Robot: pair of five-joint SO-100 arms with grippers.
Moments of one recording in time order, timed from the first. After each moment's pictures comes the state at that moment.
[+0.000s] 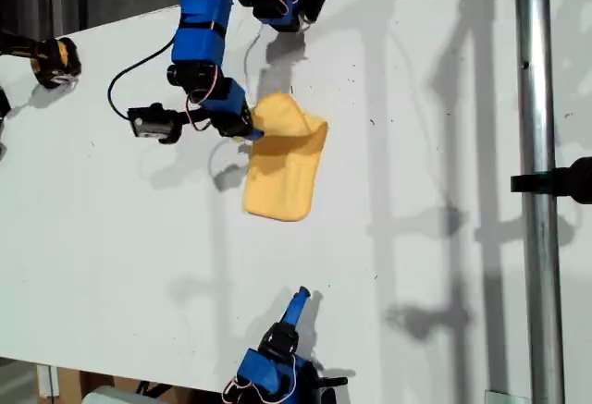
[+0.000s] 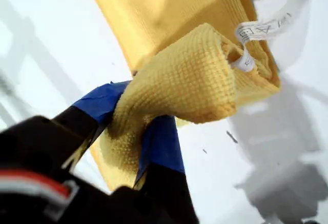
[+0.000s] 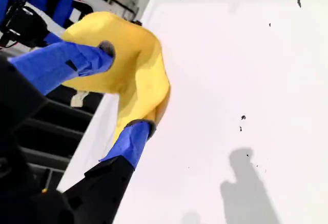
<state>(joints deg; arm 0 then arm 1) 5.8 198.8 171.4 64.9 -64.7 9.5 97.6 88.4 82.1 61.6</state>
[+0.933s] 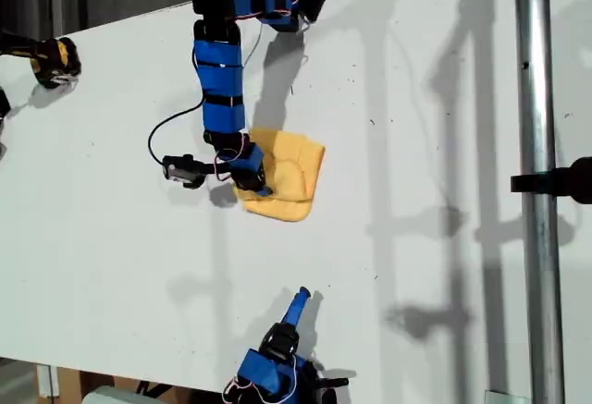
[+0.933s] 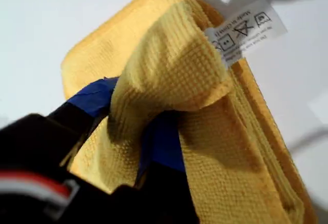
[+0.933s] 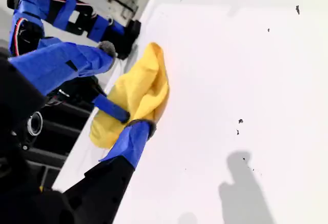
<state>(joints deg) 7.4 198.8 171.4 64.9 -66.4 12.4 63.2 82.8 43.8 63.9</state>
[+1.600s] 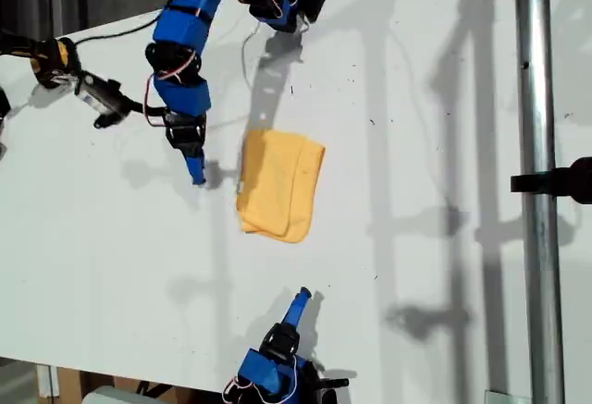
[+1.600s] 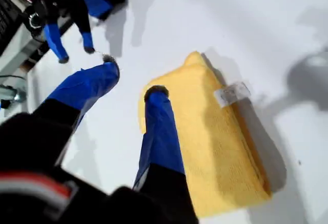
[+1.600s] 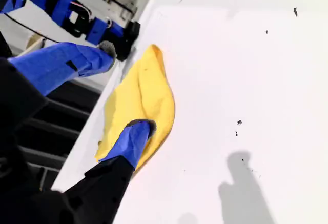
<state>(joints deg) 7.5 198.8 171.4 64.9 -66.6 20.1 112.0 97.1 51.4 58.5</state>
